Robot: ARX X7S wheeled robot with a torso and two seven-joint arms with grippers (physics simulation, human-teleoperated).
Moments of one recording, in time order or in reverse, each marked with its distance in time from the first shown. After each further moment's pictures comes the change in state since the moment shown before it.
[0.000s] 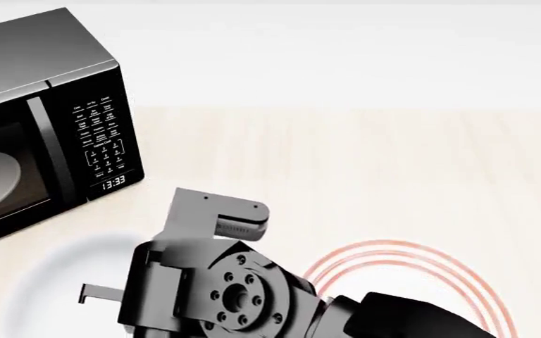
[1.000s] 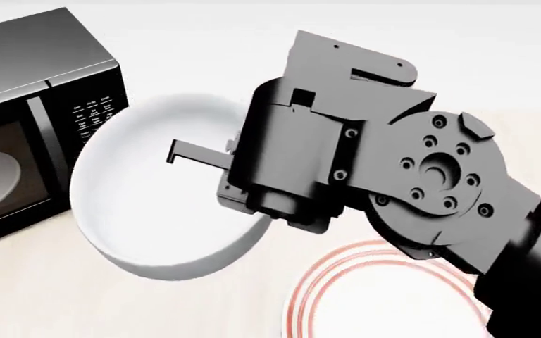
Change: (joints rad) left arm 0.052 -0.048 0.072 -0.019 0.039 0.085 -0.043; right arm 0.295 0.345 0.174 -0.270 0.201 0.060 0.246
